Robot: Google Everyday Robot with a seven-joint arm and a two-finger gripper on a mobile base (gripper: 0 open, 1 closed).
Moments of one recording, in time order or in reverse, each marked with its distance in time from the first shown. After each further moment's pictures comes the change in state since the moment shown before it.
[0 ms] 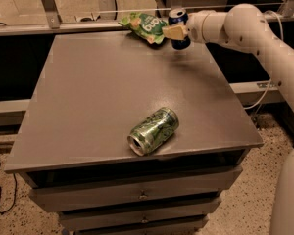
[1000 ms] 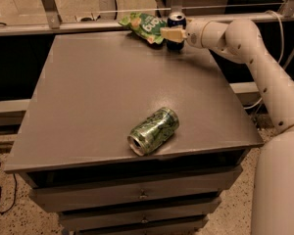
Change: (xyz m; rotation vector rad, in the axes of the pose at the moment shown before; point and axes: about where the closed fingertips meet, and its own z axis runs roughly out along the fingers) arm 0.016 -0.013 0.033 -0.088 -0.154 0.099
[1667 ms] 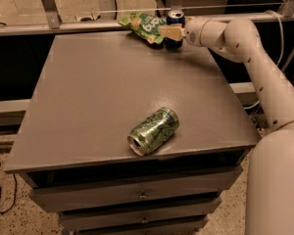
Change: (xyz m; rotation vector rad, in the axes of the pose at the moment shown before) arm -0.002 -0.005 0.005 -0.011 -0.022 0.024
